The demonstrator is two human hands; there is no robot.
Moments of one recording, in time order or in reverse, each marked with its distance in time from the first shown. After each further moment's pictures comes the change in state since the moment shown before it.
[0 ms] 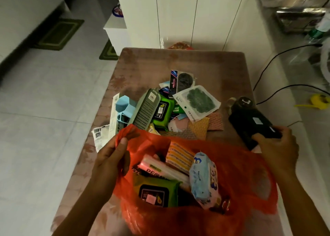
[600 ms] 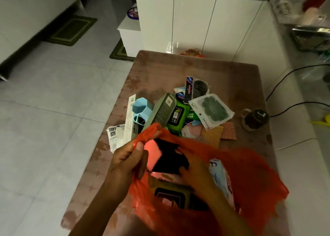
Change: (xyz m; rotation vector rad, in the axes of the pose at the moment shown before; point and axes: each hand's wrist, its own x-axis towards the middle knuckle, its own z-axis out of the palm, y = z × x) left_hand -0.003 0.013 -0.034 -0.033 -0.186 0.195; right_hand -0.150 -0.056 0.160 -0.184 -0.746 -0.518
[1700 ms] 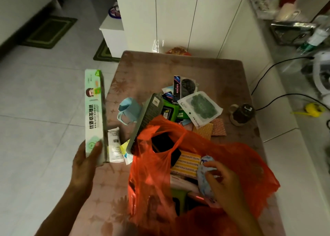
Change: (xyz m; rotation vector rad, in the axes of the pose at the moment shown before) left_hand 0.030 -0.070 -0.081 -0.010 0.475 -0.278; right_hand -0.073 0.008 -0.066 0.325 0.283 0.234
